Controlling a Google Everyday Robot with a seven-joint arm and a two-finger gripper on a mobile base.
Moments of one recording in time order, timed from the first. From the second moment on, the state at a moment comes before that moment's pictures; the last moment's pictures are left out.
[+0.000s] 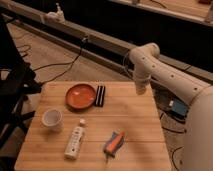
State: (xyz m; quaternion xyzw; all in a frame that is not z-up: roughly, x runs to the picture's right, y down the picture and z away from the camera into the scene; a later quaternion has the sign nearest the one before) arm 0.182 0.019 0.820 -0.35 0.00 -0.10 0.93
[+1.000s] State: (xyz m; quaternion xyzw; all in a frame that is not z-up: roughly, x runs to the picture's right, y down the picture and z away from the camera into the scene) arm 0.098 0.109 0.722 -0.36 -0.15 -0.21 0.90
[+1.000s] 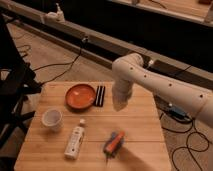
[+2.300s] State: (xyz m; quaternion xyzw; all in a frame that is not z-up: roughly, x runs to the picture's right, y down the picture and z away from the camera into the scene) arm 0.122 0.033 0.798 -0.35 -0.09 -0.15 0.92
